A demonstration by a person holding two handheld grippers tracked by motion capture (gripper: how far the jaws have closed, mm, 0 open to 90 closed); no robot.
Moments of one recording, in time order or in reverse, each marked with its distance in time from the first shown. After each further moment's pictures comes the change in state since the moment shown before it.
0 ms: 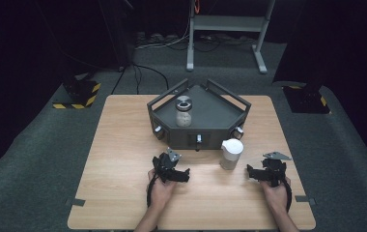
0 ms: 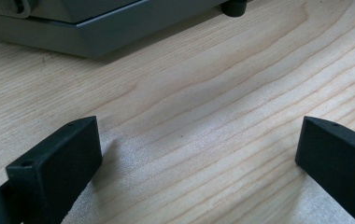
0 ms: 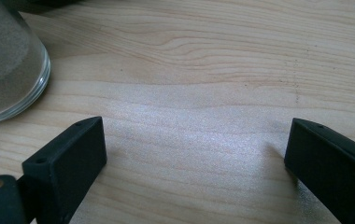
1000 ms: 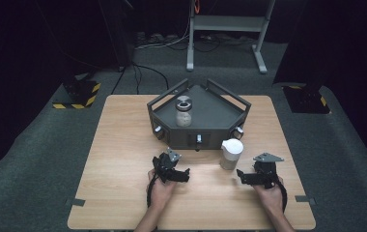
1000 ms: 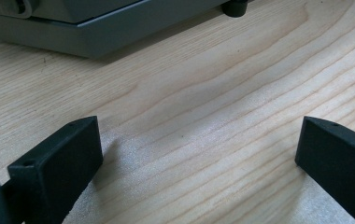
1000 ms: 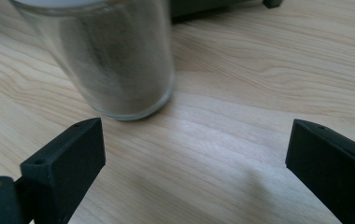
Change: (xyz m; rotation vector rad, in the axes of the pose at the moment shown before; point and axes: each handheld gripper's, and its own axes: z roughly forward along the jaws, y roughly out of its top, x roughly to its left) left arm 0.000 0.000 0.000 -0.001 0.002 0.002; right arm 0.013 0.009 -0.014 -0.022 0.177 -0.114
